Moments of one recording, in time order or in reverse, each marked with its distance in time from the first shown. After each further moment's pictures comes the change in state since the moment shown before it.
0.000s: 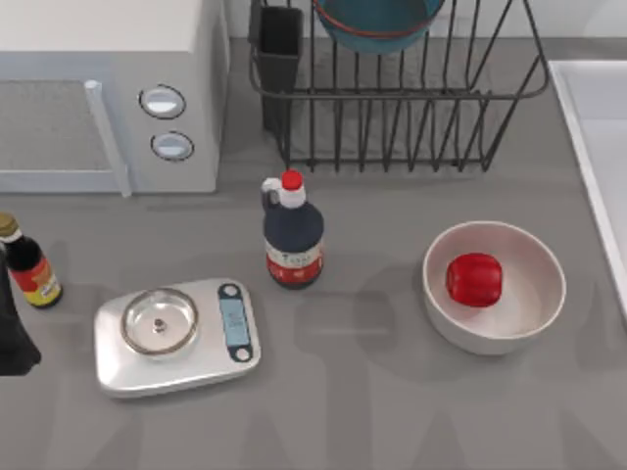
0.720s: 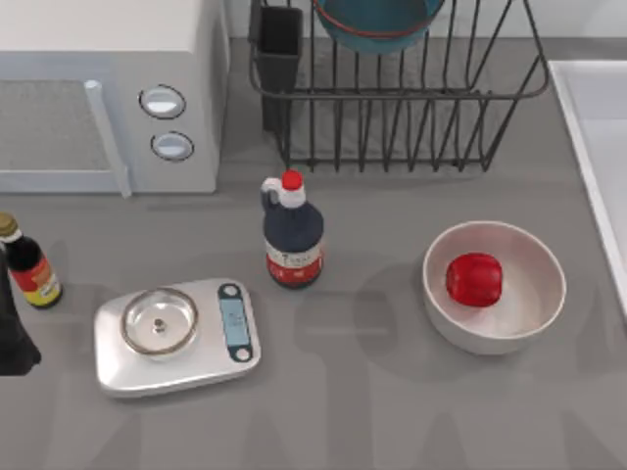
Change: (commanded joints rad) left arm 0.000 0.000 0.000 0.000 0.000 0.000; right arm 0.000 -0.026 -0.018 0.003 -0.006 -0.001
